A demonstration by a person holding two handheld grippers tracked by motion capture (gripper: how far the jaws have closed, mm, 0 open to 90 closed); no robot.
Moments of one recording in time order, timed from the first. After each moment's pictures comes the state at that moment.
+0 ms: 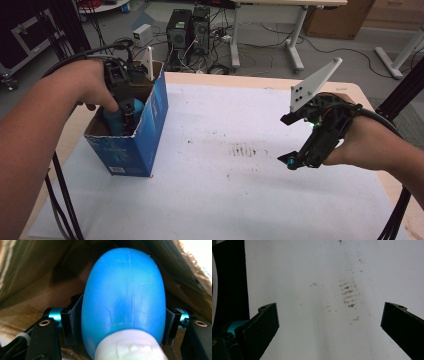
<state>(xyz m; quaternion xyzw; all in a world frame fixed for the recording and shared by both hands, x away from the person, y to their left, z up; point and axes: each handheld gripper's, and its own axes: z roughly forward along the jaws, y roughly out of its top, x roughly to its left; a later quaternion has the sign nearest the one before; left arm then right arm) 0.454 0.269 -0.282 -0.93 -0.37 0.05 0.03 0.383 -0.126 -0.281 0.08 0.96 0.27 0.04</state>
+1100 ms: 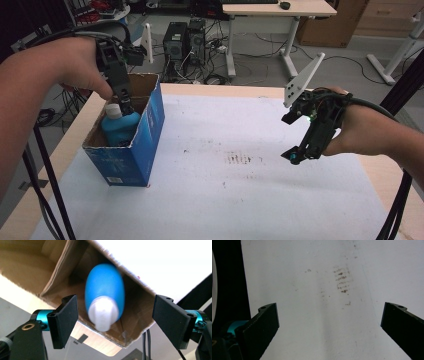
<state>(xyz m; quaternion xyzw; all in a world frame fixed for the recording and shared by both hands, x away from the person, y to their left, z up) 0.439 0.234 -0.201 -0.95 -0.32 0.00 0.02 0.401 -0.136 -0.261 0.07 0.97 0.21 0.03</state>
